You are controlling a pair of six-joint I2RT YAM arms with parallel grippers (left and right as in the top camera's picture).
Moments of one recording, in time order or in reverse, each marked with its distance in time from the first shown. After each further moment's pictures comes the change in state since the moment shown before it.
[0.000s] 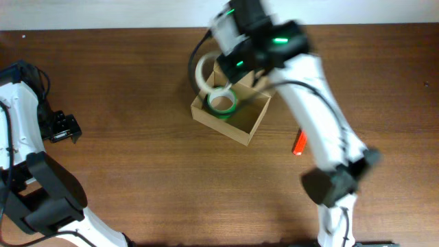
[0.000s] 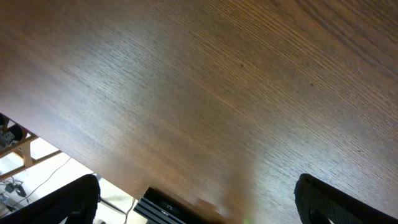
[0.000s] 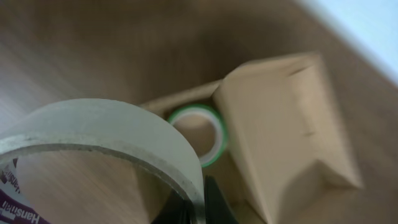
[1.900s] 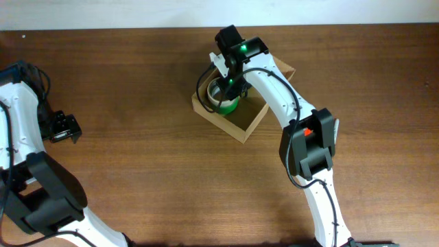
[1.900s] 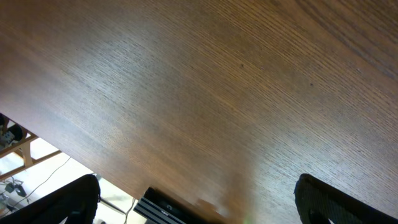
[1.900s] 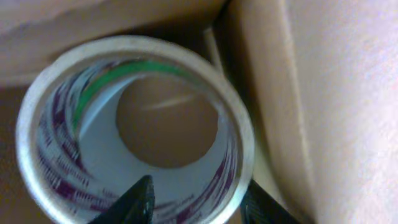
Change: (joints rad) left arm 0.000 0.000 0.000 0.000 0.000 0.000; right arm -0.059 0.303 -0.080 0.087 0.039 0.034
